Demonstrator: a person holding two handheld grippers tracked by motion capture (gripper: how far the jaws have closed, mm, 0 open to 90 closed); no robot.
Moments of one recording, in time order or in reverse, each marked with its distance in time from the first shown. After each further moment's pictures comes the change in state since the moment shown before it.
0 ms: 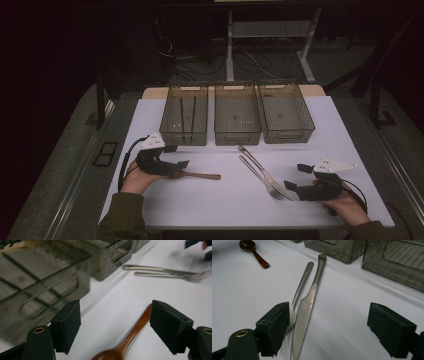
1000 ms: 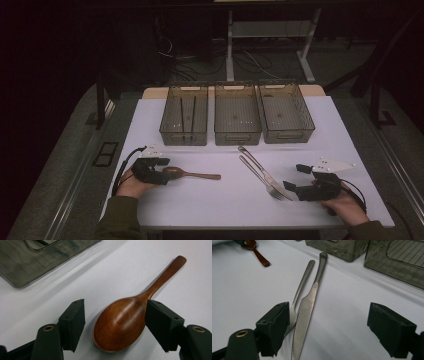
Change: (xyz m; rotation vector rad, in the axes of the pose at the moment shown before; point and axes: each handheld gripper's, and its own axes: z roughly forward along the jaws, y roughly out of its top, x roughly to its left) left arm 0.012 -0.039 0.007 0.189 0.023 -0.016; right arm 0.000 0.000 0.003 0.009 0.008 0.002
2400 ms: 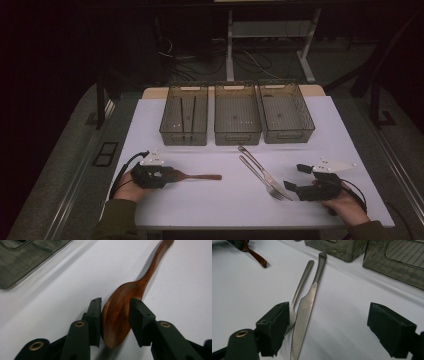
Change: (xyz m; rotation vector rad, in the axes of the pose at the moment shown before) left arm -0.012 -0.004 -0.005 0.052 -0.020 0.132; right arm 0.000 0.000 -0.001 -0.001 -0.005 -0.001
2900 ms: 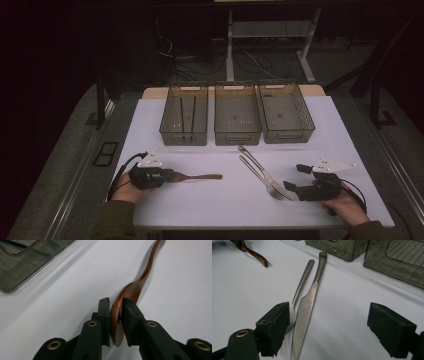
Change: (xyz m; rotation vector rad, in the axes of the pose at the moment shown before) left arm -0.003 -0.001 -0.007 -0.016 -0.009 0.024; right arm 0.000 0.000 0.001 0.004 0.001 0.000
